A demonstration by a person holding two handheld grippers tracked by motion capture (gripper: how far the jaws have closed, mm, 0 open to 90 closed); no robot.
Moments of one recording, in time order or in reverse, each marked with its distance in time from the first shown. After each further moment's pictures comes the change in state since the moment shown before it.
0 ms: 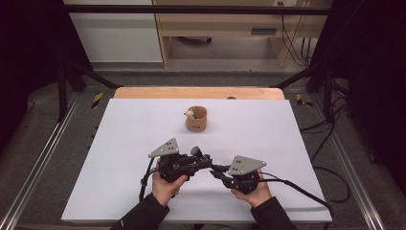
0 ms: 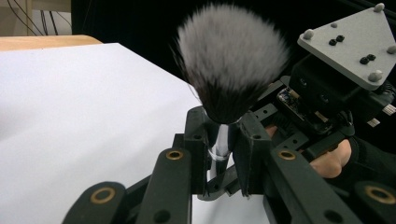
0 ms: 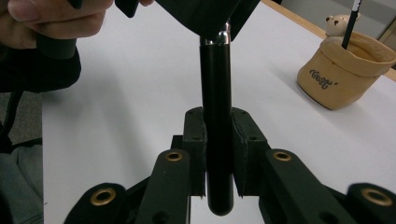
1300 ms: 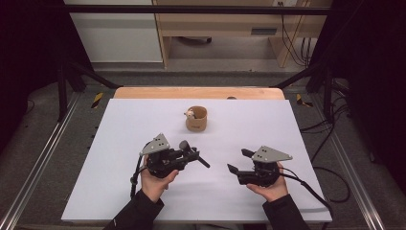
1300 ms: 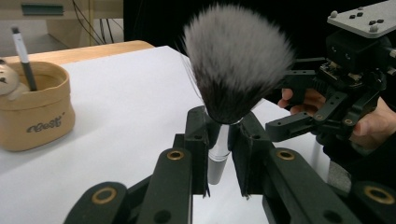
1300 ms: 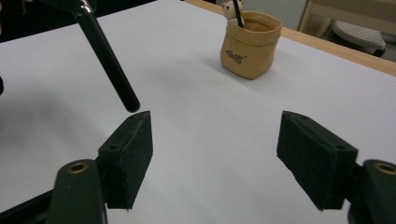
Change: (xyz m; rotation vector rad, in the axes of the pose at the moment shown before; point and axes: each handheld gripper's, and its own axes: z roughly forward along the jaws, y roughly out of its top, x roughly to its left) left arm 0.004 0.014 -0.027 0.026 0.194 0.053; right arm -0.032 -0.014 -0.039 -0.020 -0.207 0.244
